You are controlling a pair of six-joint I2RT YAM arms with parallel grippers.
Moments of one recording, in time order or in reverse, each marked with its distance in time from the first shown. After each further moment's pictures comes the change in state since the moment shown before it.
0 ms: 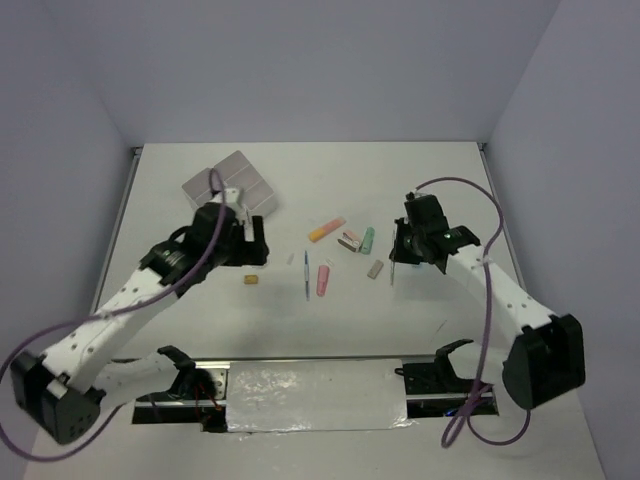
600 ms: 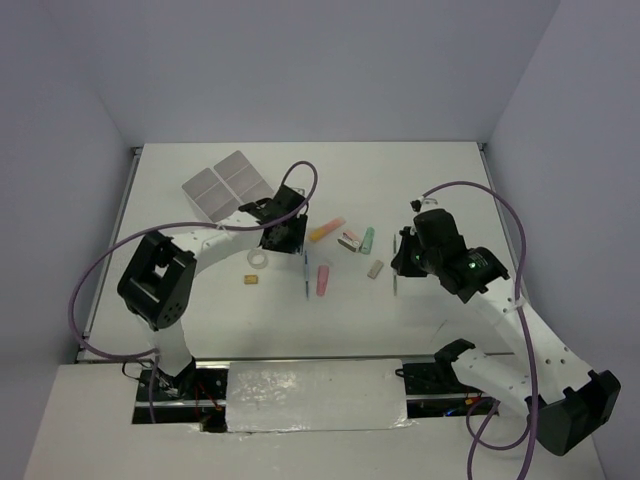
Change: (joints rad) left arm -0.113 0.808 0.306 0.122 0.023 0.031; right arm 0.156 -0.332 0.042 -0.187 0.046 0.030
